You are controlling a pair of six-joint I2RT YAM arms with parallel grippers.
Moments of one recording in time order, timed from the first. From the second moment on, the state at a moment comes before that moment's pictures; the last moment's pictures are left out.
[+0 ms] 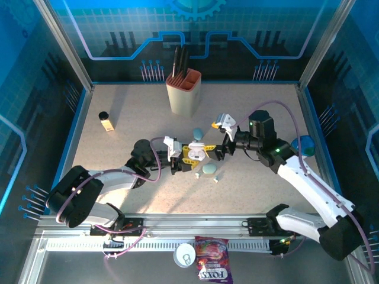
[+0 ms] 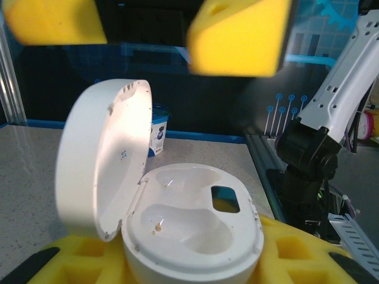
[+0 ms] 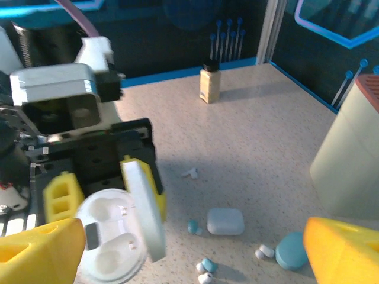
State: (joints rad) left arm -0.55 1.41 0.43 1.06 0.88 -0.11; right arm 0.49 1.04 0.92 -0.27 -0.64 -0.27
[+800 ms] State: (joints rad) left arm -0.46 1.37 0.37 1.12 0.83 -0.17; right arm 0.28 1.48 1.06 -0.55 -0.33 0.21
